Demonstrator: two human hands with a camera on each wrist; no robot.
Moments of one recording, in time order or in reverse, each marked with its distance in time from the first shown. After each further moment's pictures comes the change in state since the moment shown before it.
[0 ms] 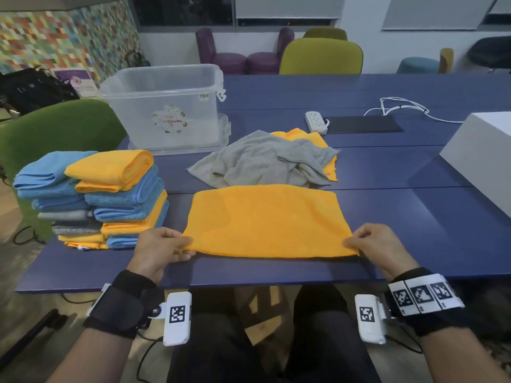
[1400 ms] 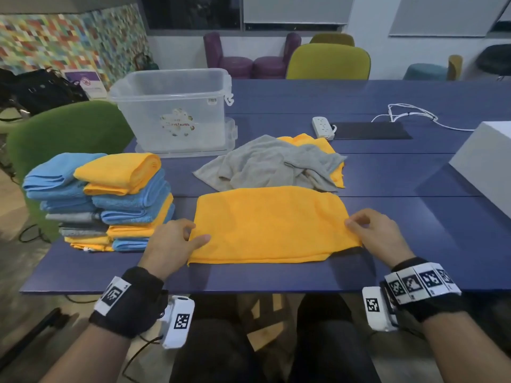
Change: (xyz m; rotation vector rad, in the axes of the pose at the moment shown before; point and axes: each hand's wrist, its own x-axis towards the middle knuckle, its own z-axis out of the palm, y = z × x) left_hand 0.003 0.019 0.000 0.894 -0.023 0.414; right_hand 0.031 -0.020 -0.001 -0.199 0.041 -0.256
